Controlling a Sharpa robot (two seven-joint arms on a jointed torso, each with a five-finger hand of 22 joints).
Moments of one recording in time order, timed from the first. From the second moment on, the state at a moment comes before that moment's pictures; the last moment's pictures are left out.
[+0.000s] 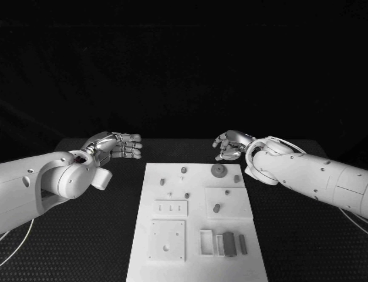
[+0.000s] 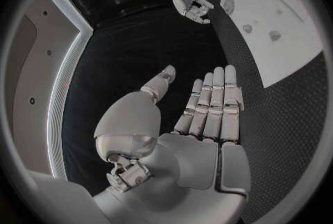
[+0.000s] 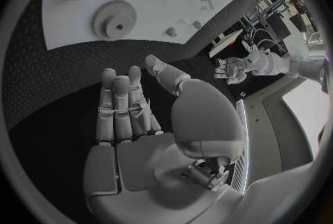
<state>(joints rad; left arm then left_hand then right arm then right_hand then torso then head) 1.37 -0.87 -0.19 1.37 -0.08 -0.20 0.21 0.95 0.00 0.43 -0.29 0.06 0.67 0.18 0.38 0.38 0.97 0.18 0.16 0.10 0.88 0.14 0.40 0.62 0.04 0.88 0.03 0.21 0.62 1.26 -0.60 -0.07 1.05 -1.21 -0.28 -0.03 1.17 -0.15 0.65 -0.29 0.05 0.77 0.19 0.18 0.57 1.00 0.08 0.67 0.78 1.02 -0.02 1.21 0.84 0.23 0.93 0.07 0.74 1.27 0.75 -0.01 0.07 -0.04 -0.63</state>
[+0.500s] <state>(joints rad) 1.37 -0.87 -0.19 1.37 -0.09 -0.20 0.20 0.95 0.00 0.43 -0.29 0.06 0.67 0.18 0.38 0.38 0.97 0.18 0.16 0.10 0.88 0.14 0.40 0.62 0.04 0.88 0.03 0.21 0.62 1.25 -0.62 -0.07 1.07 -1.48 -0.24 -0.02 1.06 -0.21 0.55 -0.24 0.05 0.83 0.16 0.21 0.57 1.11 0.05 1.24 1.18 1.24 -0.06 1.55 1.07 0.21 1.15 -0.02 0.94 1.31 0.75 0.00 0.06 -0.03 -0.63</state>
